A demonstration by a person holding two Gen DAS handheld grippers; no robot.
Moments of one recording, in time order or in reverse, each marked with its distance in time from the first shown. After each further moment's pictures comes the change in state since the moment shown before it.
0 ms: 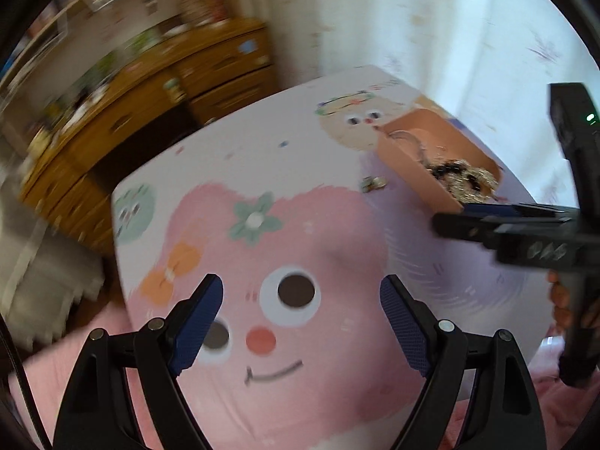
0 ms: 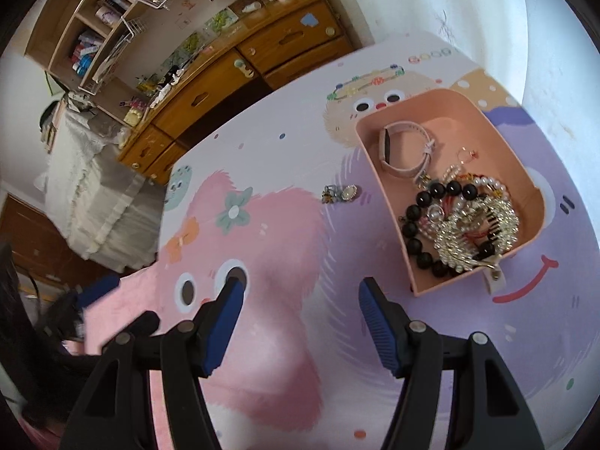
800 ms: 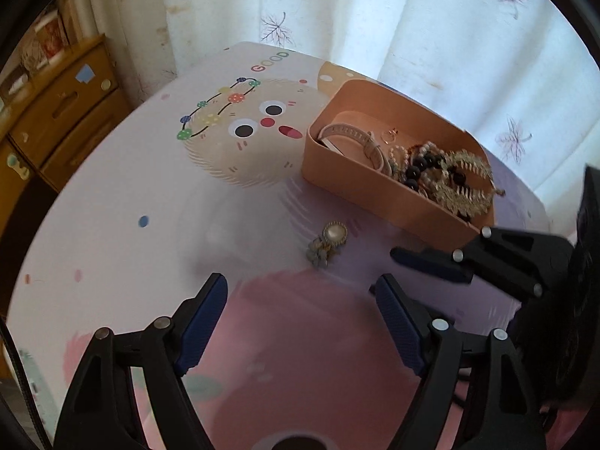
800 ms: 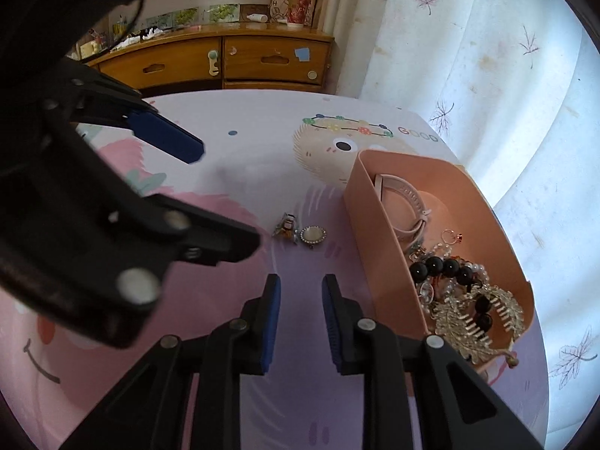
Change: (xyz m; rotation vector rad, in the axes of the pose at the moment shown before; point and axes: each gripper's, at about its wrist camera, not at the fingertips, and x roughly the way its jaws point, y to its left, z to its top) left arm 0.159 -0.027 0.089 0.336 0.050 -0.411; right arm 0.097 0.031 -0.009 -0.340 -0.184 -0.487
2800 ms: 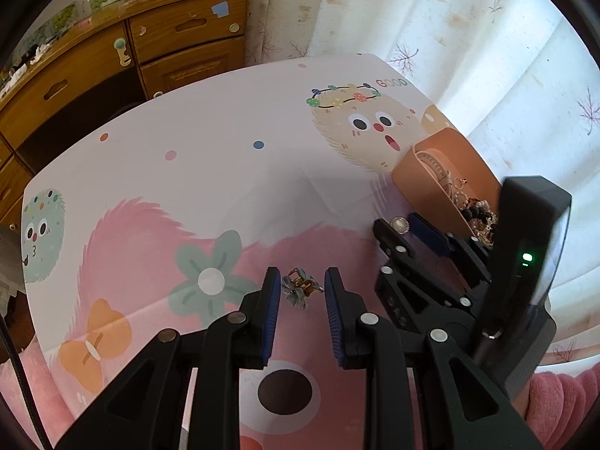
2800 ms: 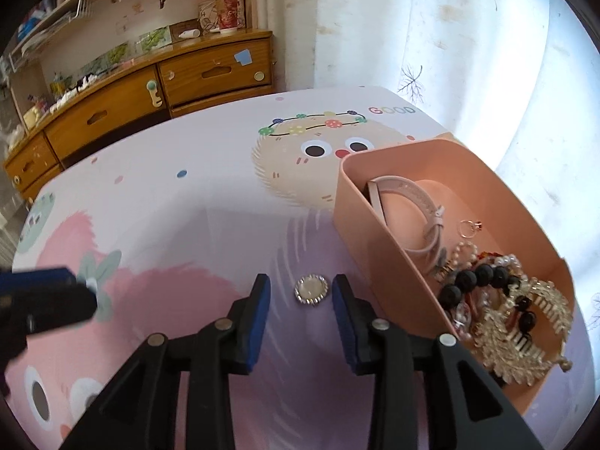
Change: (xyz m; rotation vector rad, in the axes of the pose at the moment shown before) left arm -0.051 0.030 -0.052 -0.462 -0.040 0.157; right arm 0.041 -0.006 0.032 0.285 0.005 -0.042
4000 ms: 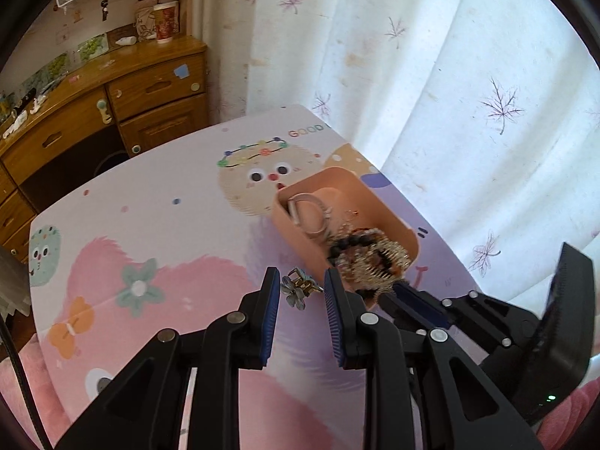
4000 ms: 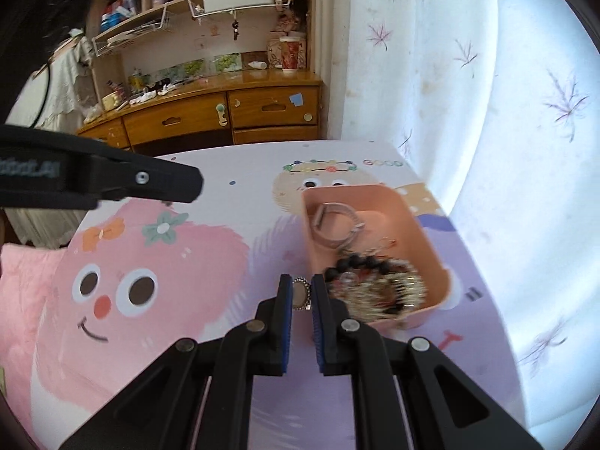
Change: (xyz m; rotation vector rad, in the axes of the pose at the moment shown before) left arm -0.076 -0.133 -0.009 0.044 -0.164 -0.025; right arm -0.140 -0.100 -0.032 -0.235 -0.137 0.187
